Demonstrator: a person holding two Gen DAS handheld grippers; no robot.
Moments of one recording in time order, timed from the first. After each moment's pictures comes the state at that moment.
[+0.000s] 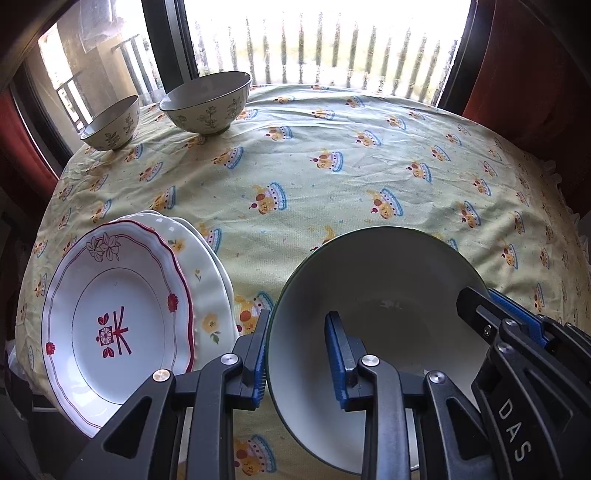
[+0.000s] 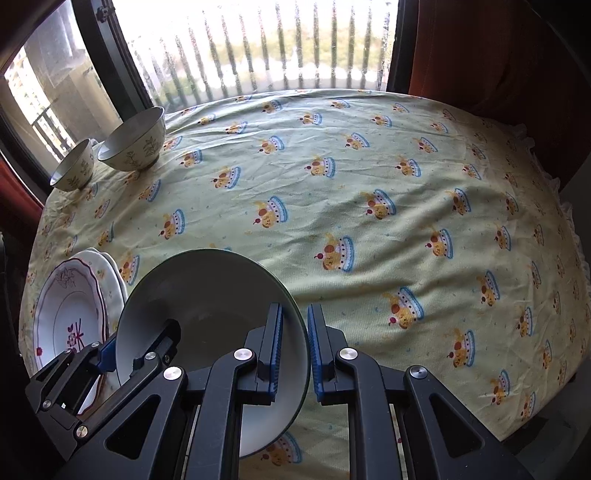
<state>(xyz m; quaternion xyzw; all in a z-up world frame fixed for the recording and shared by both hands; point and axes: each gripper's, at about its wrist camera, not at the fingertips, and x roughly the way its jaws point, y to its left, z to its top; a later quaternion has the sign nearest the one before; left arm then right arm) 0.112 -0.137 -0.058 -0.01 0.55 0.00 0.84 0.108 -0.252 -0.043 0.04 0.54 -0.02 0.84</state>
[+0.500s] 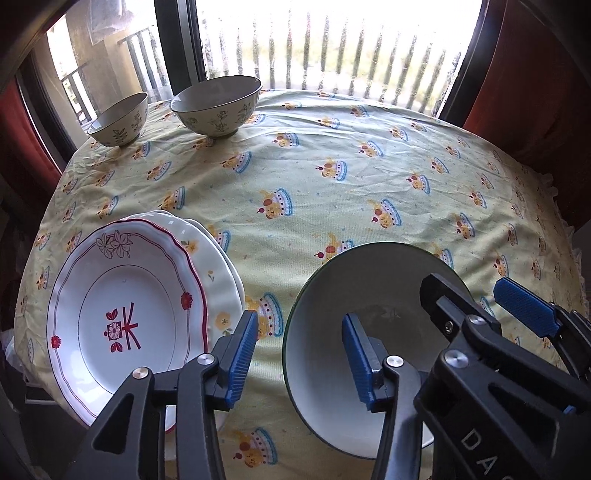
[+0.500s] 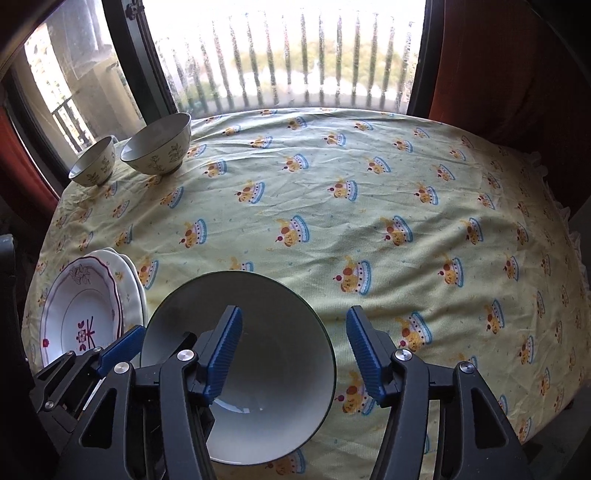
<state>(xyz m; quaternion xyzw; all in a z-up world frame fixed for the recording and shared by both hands) 0.109 -0.127 -0.040 -0.03 0.54 0.00 0.84 0.110 -0.242 -0.028 0.02 0.51 0.01 0.86</state>
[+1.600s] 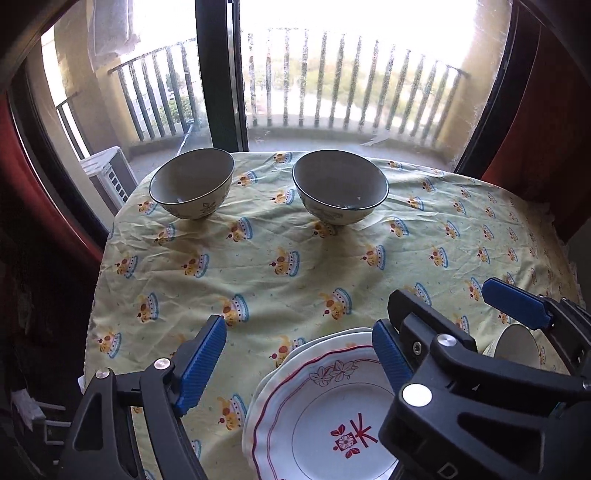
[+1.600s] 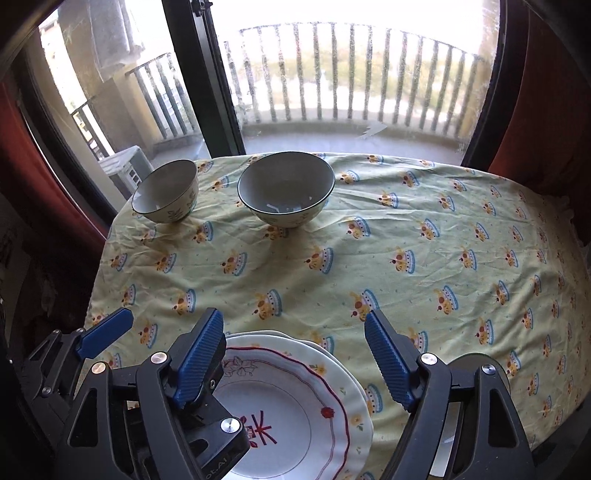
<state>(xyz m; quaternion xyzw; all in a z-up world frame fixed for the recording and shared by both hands) 0.178 0.074 0.012 0.00 0.50 -0.06 0.87 0.178 -0.042 0.027 0.02 0.49 0.03 0.87</state>
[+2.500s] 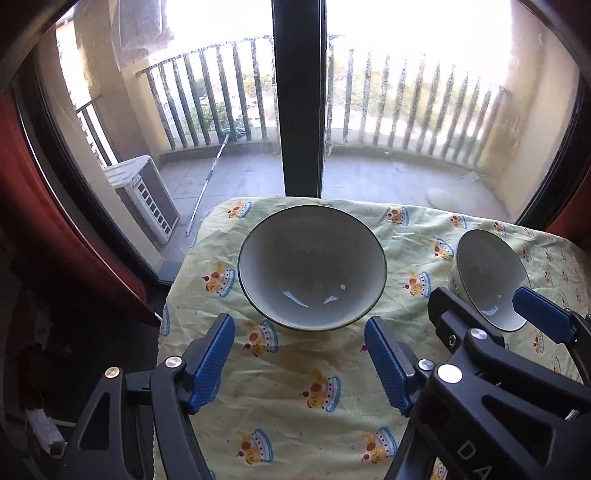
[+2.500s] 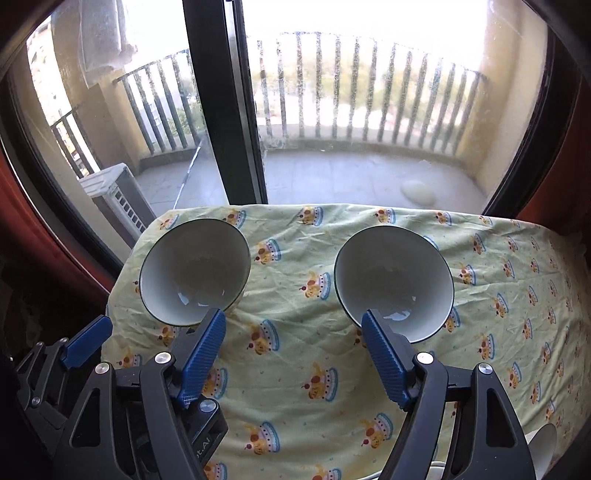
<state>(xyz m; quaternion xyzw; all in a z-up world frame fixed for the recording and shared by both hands) 0.324 0.192 -0.014 0.01 0.48 0.01 0.88 0.324 0.082 0.008 0.02 0.47 -0.01 0.88</state>
